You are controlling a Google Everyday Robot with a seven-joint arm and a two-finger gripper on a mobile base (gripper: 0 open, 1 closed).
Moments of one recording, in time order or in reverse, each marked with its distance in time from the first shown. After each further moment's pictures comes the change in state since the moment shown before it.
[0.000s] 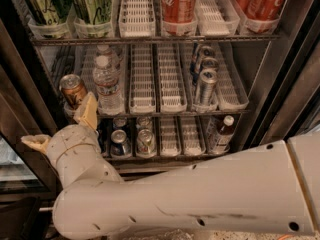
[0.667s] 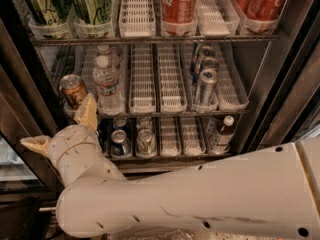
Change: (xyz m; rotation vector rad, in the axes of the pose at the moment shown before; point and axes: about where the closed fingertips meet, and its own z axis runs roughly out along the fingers) arm 0.002 0.002 -0.002 -0.031 0.016 0.017
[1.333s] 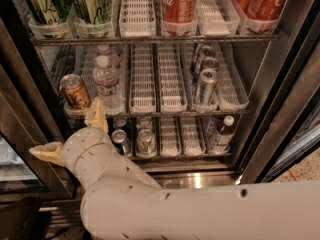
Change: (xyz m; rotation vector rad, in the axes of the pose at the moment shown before) arm 0.005 -0.008 -0.031 -0.107 0.043 -0.013
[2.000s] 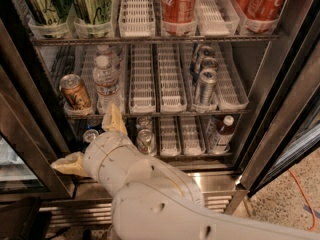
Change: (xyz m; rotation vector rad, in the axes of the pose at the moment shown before) arm 0.014 -0.014 -0.046 -0.087 0.107 -0.120
